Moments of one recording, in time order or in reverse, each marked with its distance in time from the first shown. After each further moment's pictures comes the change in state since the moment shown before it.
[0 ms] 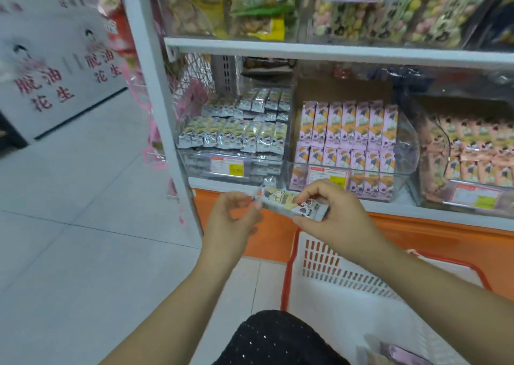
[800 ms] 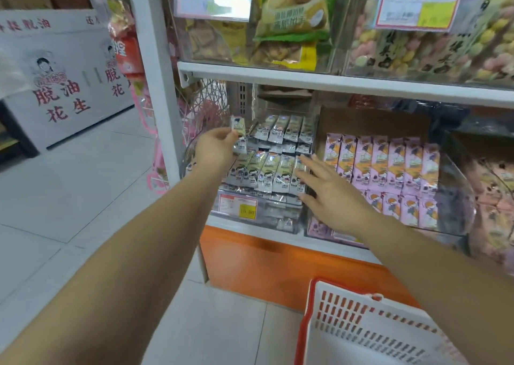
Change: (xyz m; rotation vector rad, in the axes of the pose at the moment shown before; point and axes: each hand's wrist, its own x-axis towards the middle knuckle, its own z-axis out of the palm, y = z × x) left_hand 0.210 0.073 -0.015 0.165 0.226 0.094; right_hand 0.152 0.037 0.002 -0.738 -0.188 -0.212
